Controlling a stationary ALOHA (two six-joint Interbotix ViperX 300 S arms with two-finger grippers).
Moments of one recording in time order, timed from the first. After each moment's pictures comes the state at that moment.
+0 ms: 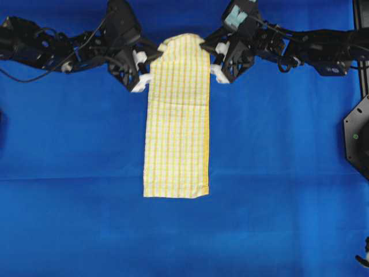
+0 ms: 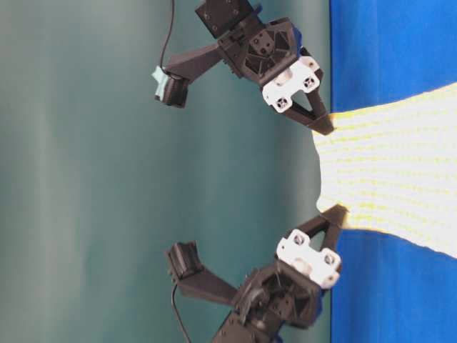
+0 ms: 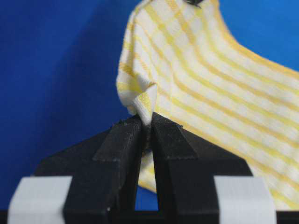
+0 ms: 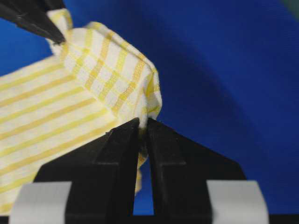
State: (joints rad) left arm 0.34 0.15 0.75 -0.16 -0.34 0.05; right arm -0.42 0.08 0.75 0.03 -0.24 0.23
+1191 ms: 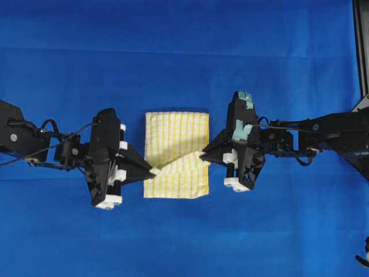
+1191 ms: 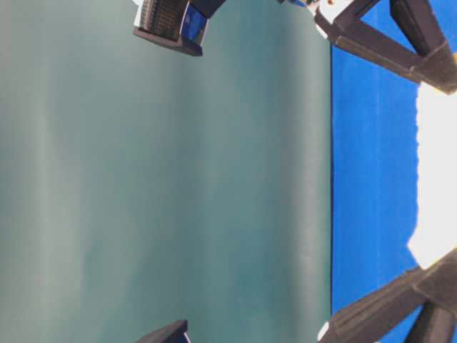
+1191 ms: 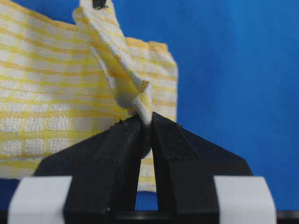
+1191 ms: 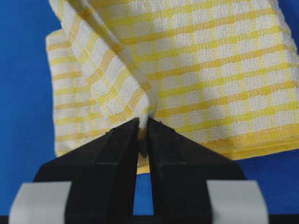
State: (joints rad) left arm -0.24 0.06 0.86 -0.16 -0.43 -0.22; right arm 0.14 0.01 0.87 0.32 -0.26 0.24
